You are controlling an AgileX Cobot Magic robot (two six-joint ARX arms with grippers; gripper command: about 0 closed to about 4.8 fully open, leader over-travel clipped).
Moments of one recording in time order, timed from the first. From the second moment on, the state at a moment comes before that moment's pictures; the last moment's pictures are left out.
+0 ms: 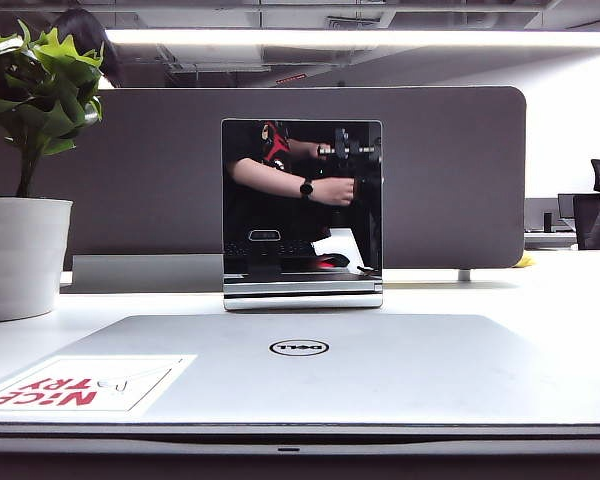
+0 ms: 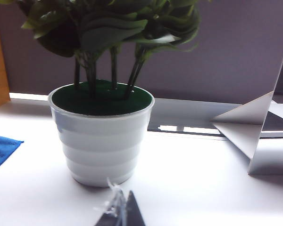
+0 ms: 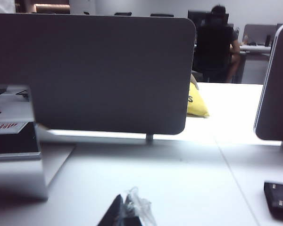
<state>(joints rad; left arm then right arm) -0.01 0.00 0.01 0.09 -0.03 -0.04 0.08 0.42 0.29 0.24 0.01 -0.02</state>
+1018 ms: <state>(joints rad) -0.01 0.00 0.01 0.09 -0.03 -0.04 0.05 0.00 0.01 0.04 0.00 -0.01</state>
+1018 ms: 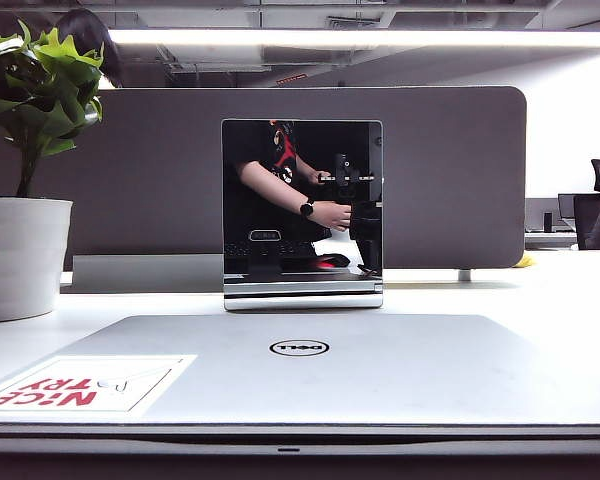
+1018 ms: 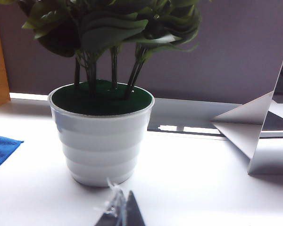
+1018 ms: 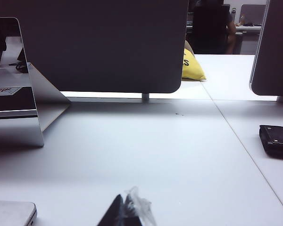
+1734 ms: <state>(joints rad) -0.01 0.00 0.01 0.09 -0.03 -0.04 0.02 0.00 0.01 0.04 -0.05 -0.01</state>
